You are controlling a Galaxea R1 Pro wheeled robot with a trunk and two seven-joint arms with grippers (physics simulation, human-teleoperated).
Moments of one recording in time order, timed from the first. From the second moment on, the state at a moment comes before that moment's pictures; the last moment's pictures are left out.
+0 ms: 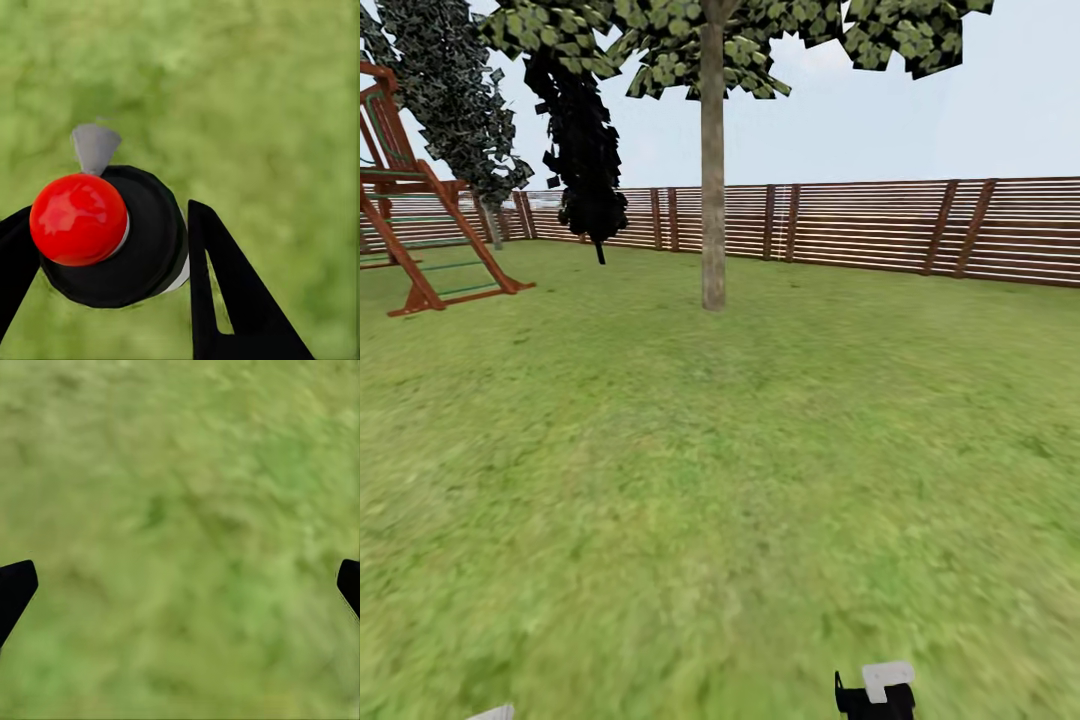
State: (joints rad) left arm -0.31 0.23 -0.32 -0.12 0.62 -0.42 0.00; right arm -0.42 0.00 -0.01 -0.07 0.19 -0.49 -0.24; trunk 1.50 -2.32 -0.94
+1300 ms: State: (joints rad) left arm -0.31 0.23 -0.32 -0.12 0.62 -0.42 0.00; right arm -0.42 -0.01 -0.01 -0.07 0.19 -0.49 -0.24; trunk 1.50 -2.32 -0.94
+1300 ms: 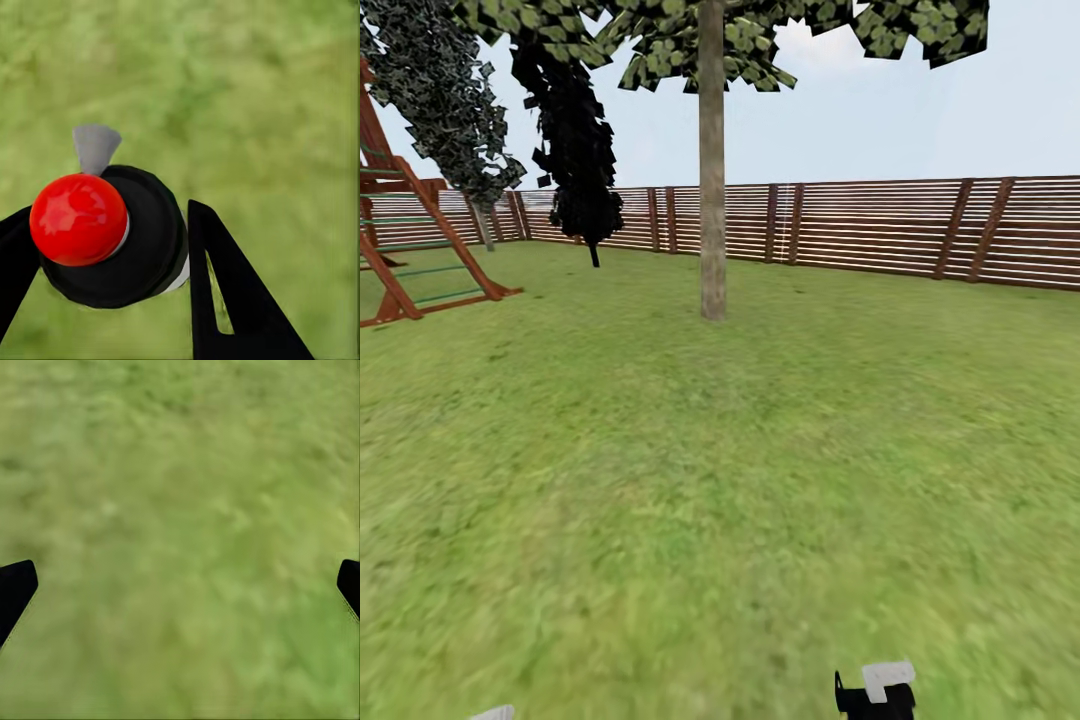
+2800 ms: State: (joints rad) left arm -0.31 0.23 -0.32 -0.12 0.62 -0.42 0.00; right arm -0.42 -0.01 -0.01 -0.07 0.19 -0.49 -0.24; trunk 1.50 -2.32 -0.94
